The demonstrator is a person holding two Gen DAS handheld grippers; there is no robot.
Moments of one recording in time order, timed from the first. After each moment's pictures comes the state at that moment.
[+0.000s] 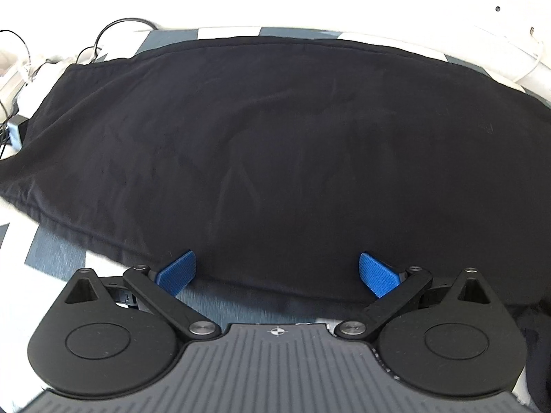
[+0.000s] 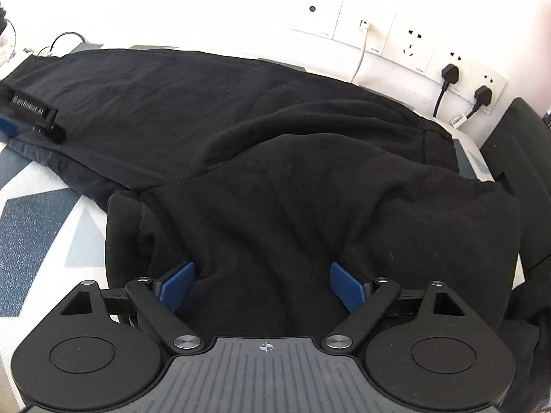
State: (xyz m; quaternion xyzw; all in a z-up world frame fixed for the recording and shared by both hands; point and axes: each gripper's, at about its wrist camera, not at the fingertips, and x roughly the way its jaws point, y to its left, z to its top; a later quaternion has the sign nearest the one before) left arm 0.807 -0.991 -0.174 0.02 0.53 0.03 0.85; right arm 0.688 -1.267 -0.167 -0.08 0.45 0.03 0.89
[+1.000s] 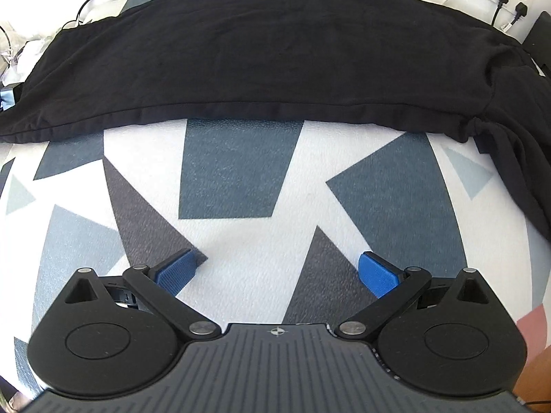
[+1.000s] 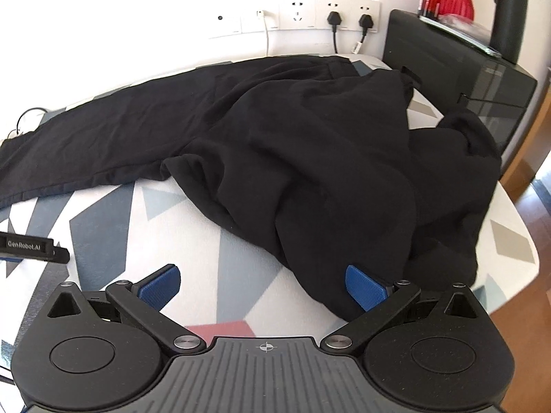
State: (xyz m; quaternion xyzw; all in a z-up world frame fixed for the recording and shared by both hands) left arm 0.670 -0.967 -0.169 0.05 0.55 -0.07 0.83; right arm 0.536 -1.231 -0.115 0.10 0.44 -0.11 0.88
